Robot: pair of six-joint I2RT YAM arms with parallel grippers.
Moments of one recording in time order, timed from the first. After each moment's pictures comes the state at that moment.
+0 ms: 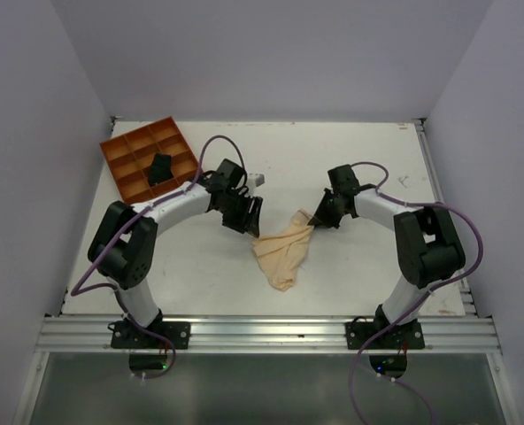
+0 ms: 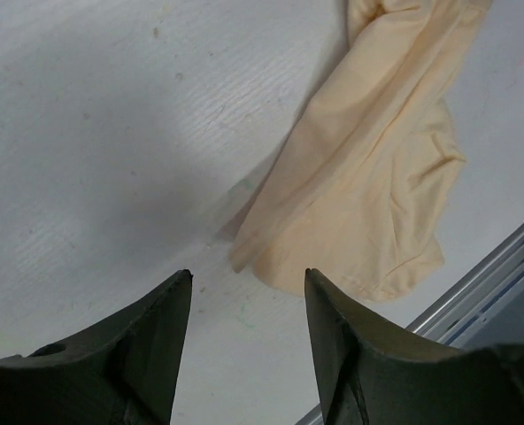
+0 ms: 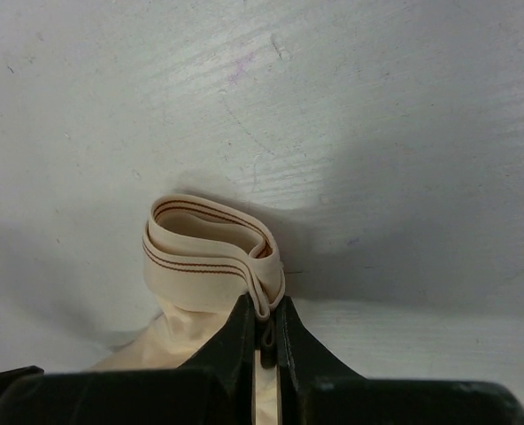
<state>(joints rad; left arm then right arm) -0.55 1.76 1.20 -0.59 0.35 -0.25 0.31 1.73 0.99 -0.38 -0.16 0.81</state>
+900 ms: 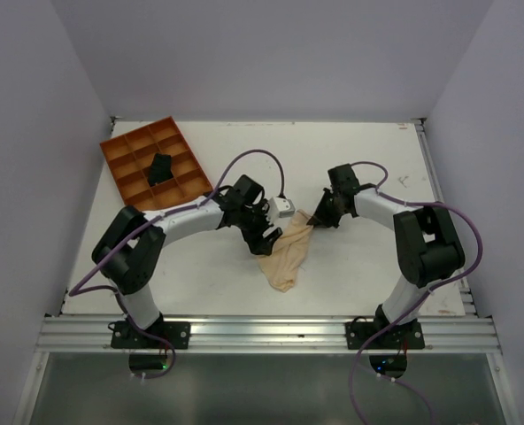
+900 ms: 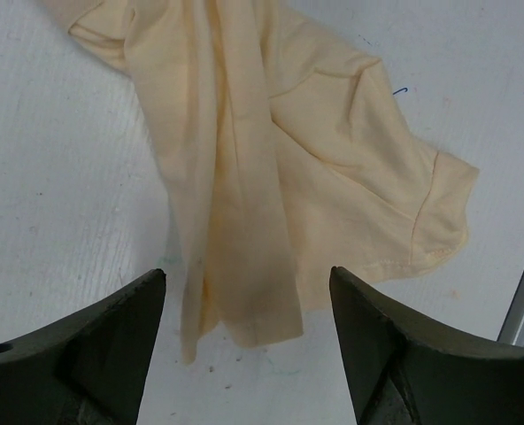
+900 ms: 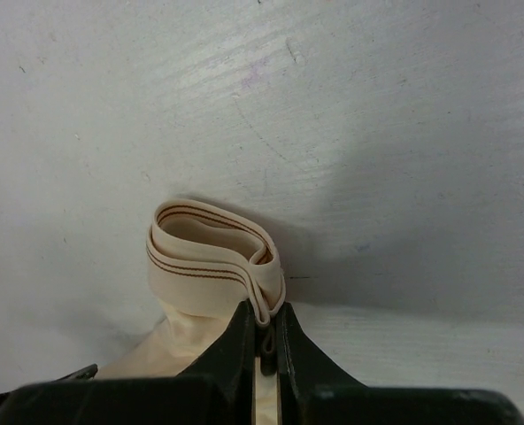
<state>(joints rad) -0.69 1.75 1.11 -0.41 0.49 0.36 0.31 1.73 1.00 -0.38 -0.18 0.80</state>
